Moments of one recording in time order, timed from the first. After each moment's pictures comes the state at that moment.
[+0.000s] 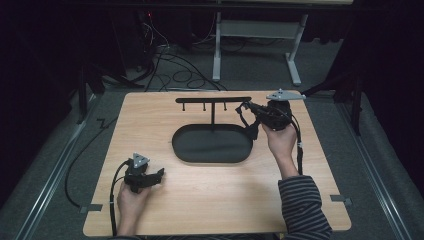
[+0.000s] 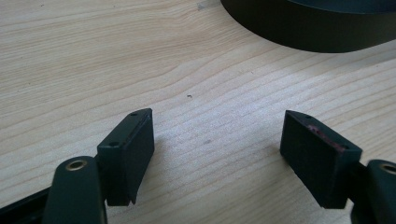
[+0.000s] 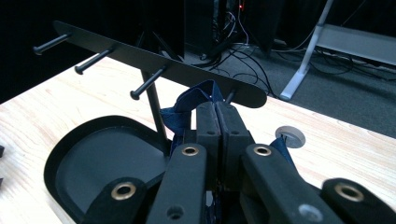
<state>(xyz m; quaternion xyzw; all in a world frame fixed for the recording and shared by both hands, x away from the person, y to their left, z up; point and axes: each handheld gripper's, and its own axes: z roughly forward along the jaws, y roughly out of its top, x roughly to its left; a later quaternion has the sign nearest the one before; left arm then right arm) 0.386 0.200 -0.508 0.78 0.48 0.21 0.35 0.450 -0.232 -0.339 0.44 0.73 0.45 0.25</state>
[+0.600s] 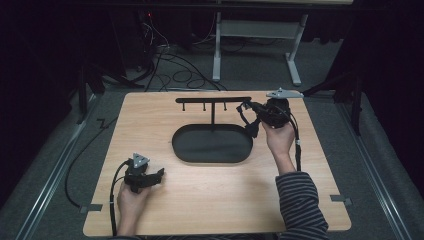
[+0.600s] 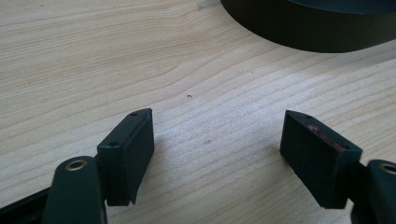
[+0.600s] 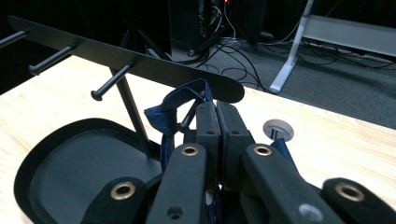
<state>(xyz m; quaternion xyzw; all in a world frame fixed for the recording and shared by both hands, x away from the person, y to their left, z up) 0.386 0.200 -0.508 0.78 0.48 0.21 0.35 0.466 -0.236 -0.351 0.47 0.72 0.44 0.26</state>
